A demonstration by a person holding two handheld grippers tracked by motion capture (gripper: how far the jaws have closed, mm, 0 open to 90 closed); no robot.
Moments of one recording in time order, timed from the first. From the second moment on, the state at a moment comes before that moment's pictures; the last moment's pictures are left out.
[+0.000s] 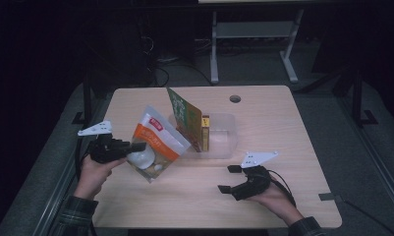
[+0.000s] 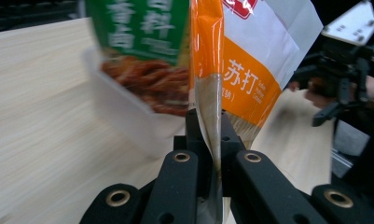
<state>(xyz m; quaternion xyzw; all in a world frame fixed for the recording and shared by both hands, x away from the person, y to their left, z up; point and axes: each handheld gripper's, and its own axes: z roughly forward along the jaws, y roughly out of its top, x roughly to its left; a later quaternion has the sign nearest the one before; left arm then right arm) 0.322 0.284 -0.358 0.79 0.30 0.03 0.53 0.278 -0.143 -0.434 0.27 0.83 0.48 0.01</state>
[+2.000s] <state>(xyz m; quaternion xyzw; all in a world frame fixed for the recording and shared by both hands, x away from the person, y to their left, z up) 0.301 0.180 -0.396 0.83 0.24 0.01 0.51 0.282 -0.127 -0.383 0.16 0.78 0.60 -0.05</state>
